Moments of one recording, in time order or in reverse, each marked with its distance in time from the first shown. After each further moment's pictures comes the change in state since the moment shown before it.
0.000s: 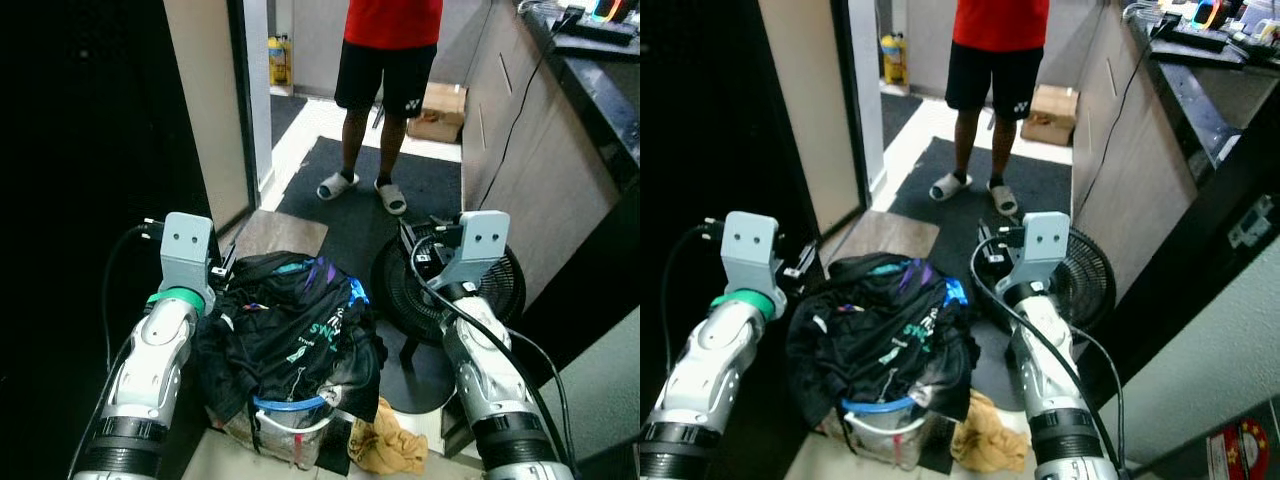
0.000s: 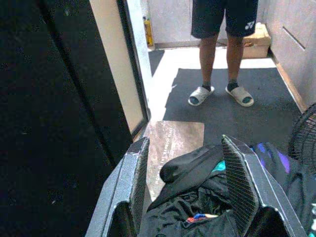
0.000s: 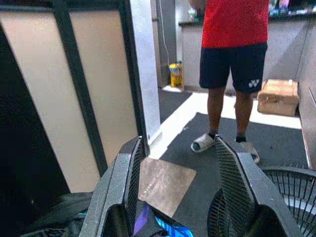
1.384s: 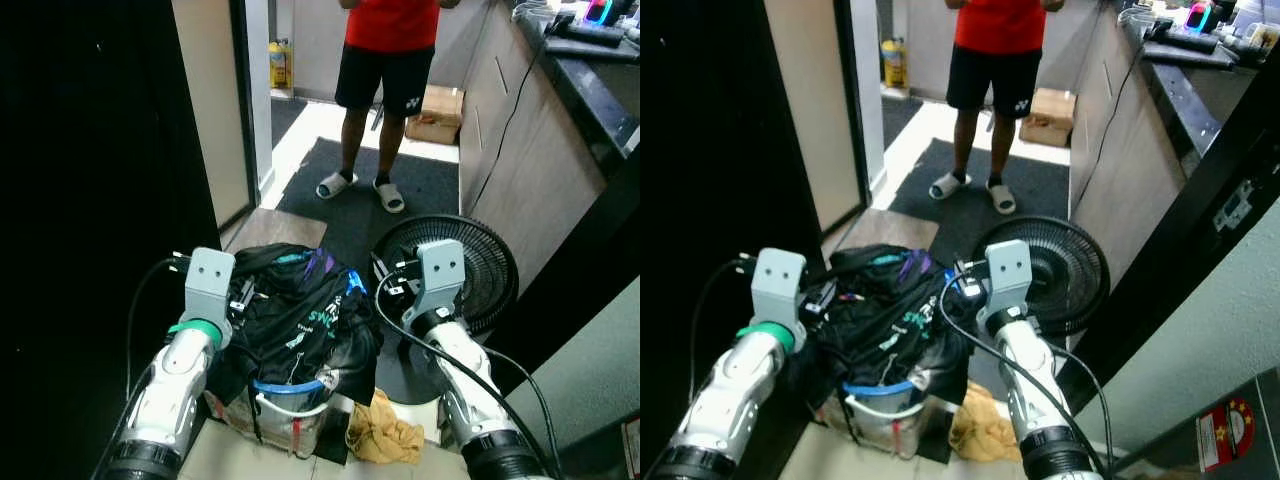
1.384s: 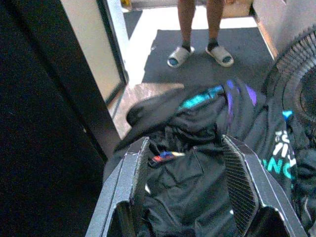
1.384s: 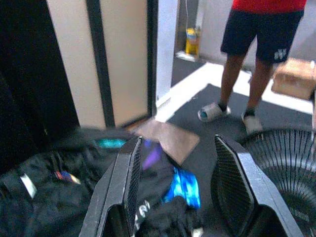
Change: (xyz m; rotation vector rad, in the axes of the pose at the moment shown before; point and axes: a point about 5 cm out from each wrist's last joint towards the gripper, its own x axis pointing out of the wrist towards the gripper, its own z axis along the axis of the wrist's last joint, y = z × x) left arm -0.010 -0.028 -0.036 0.014 0.101 -0.085; right arm -0.013 0.011 -0.038 -0.126 0.134 0.070
